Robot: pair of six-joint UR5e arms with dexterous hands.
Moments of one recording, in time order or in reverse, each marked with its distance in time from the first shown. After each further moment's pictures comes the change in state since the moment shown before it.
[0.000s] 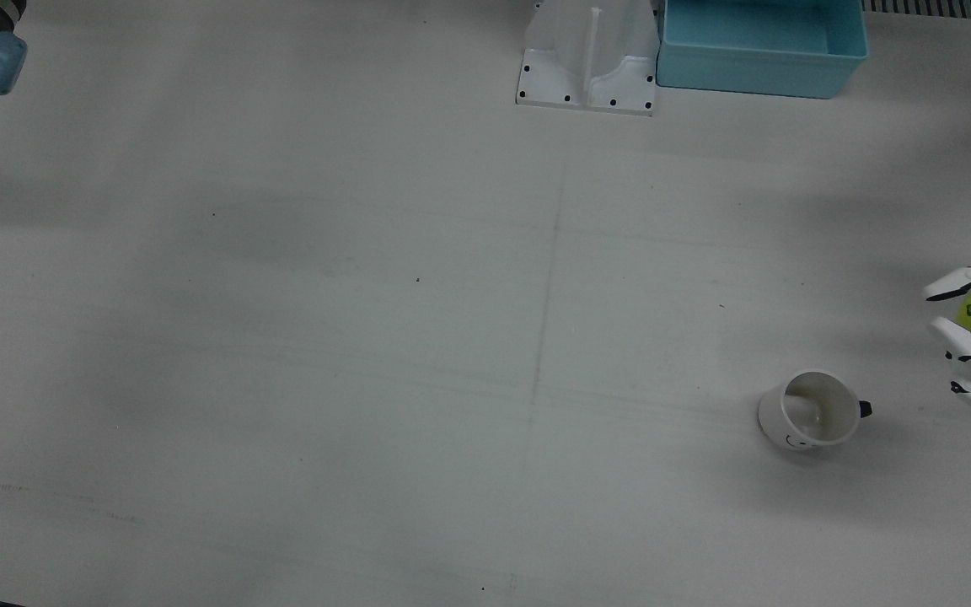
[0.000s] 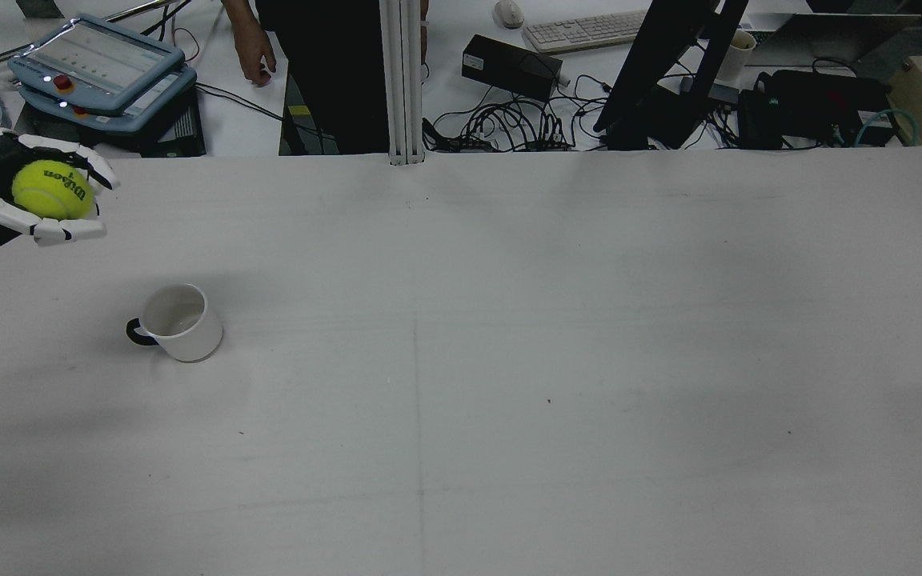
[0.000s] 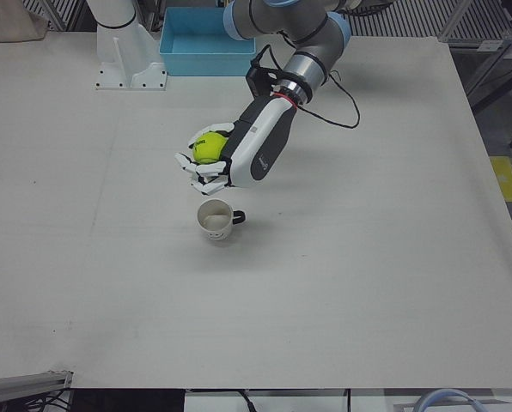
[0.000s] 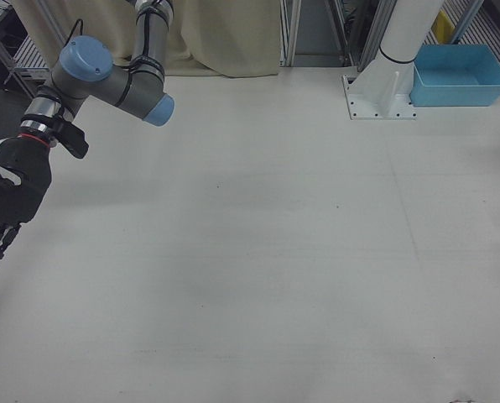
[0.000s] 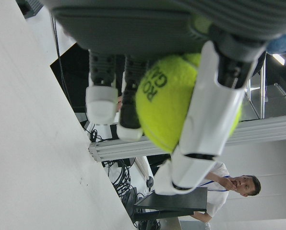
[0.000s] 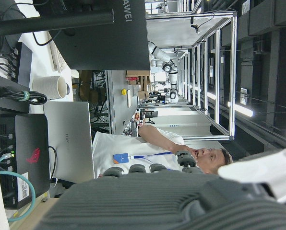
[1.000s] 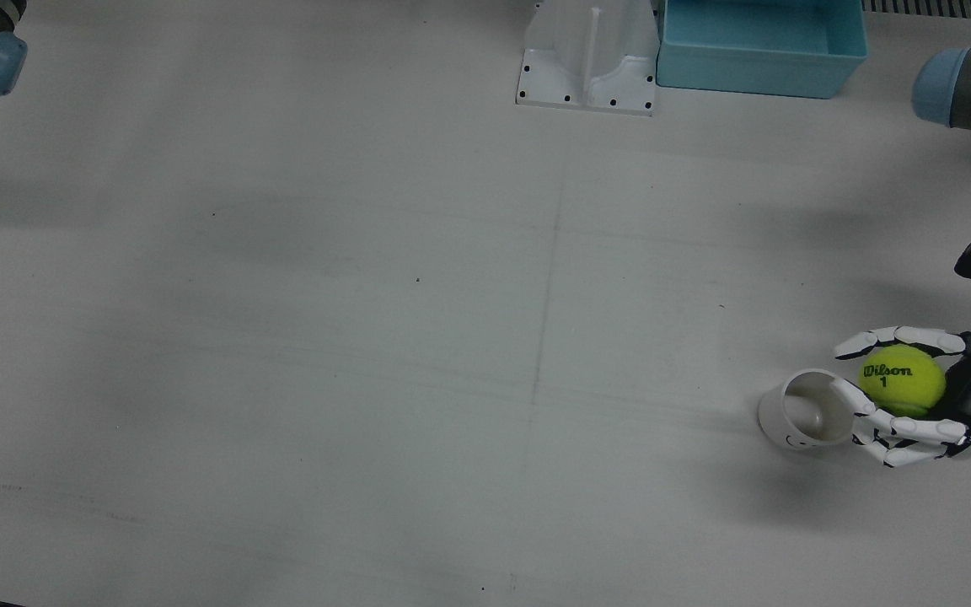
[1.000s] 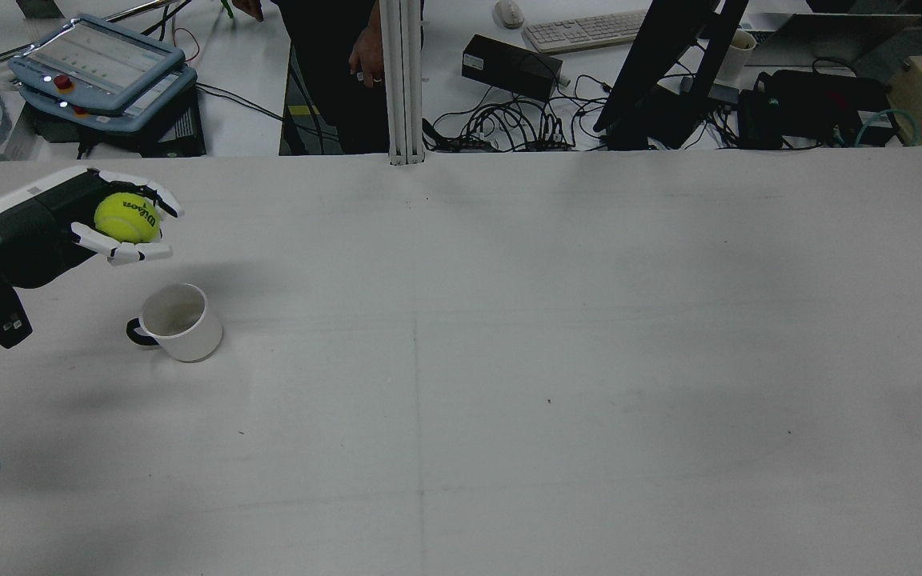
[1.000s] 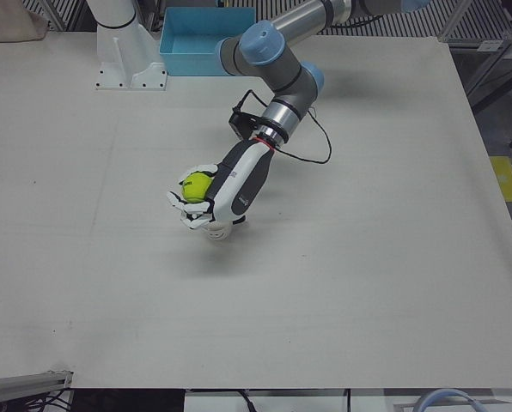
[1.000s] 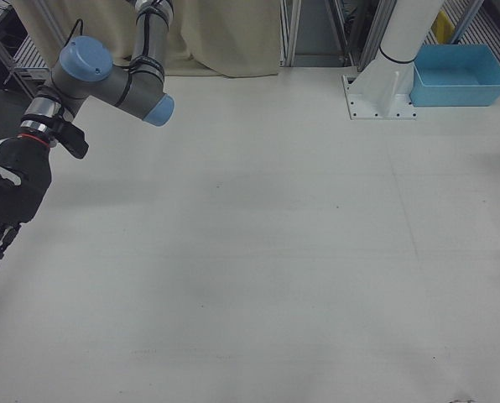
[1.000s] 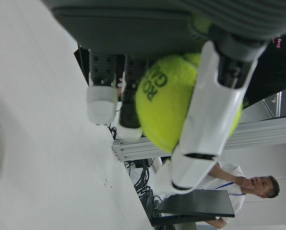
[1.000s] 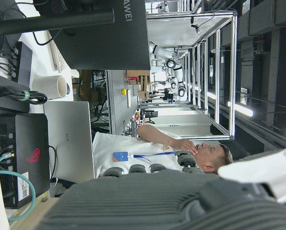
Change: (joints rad) left arm 0.101 -0.070 0.210 -0.118 -0.098 0.015; right arm 0.000 0.000 -0.001 0.000 0.000 0.000
